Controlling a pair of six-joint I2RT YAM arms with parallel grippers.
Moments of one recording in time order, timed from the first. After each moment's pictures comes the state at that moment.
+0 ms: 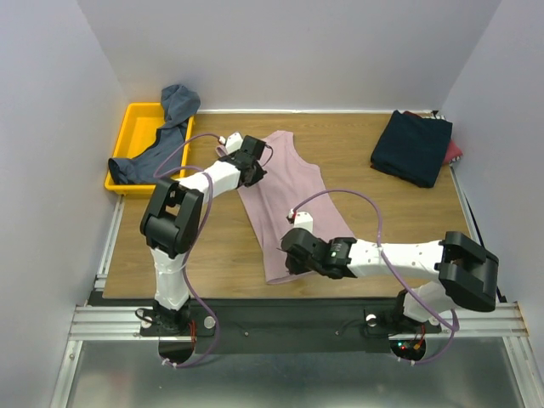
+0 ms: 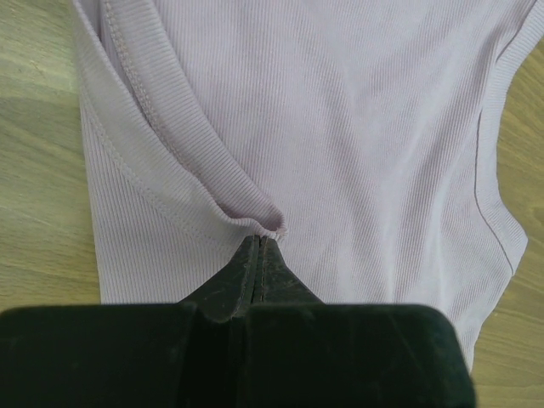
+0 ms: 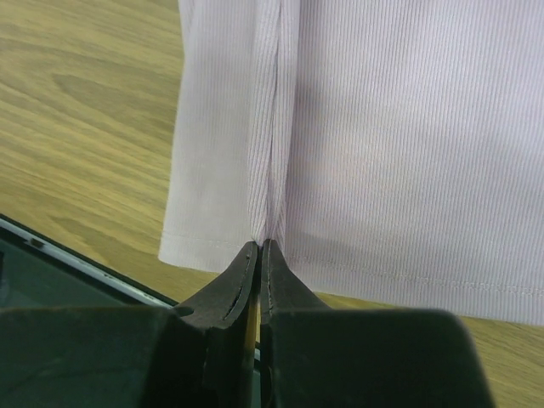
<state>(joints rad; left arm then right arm) -0.49 1.94 1.35 -0.28 -0.30 -0.94 1.17 1.46 0.80 -0.28 0.32 0.84</state>
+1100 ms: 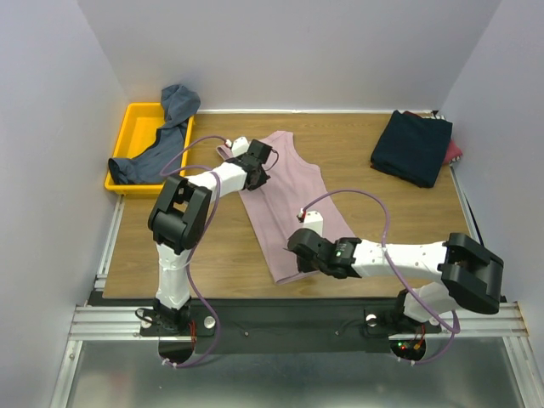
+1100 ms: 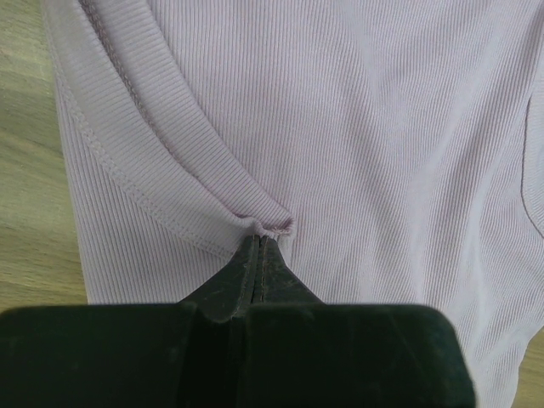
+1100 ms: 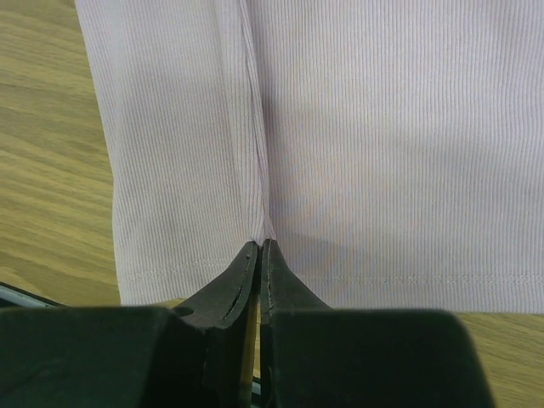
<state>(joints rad) -0.52 2.01 1.38 -0.28 -0.33 -0.91 1.14 1.42 0.75 -0.31 0.40 0.84</state>
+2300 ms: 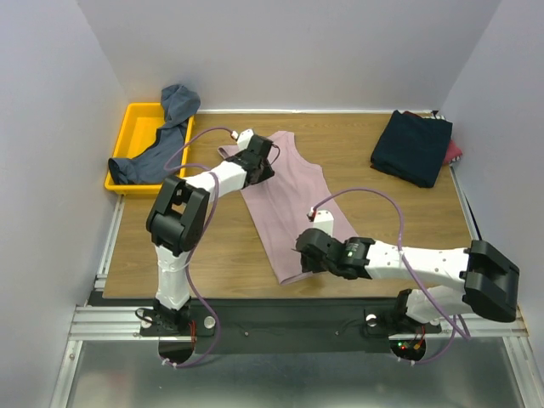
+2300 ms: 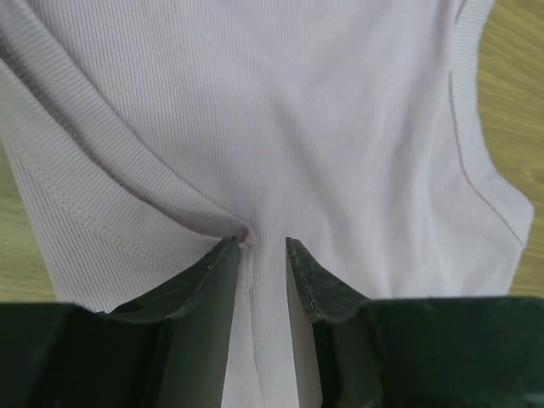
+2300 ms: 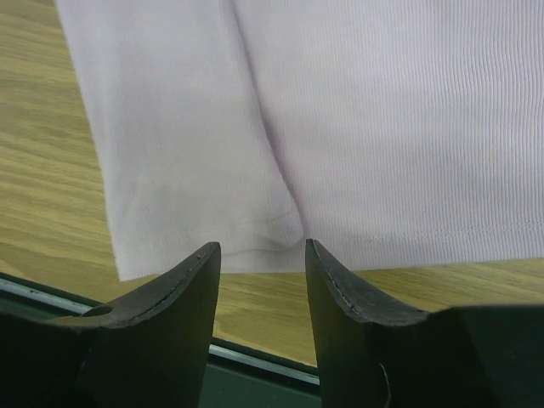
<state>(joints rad) -0.53 2.01 1.39 -0.20 -0.27 -0.80 1.14 1.30 0.72 -0.44 0.44 0.88</state>
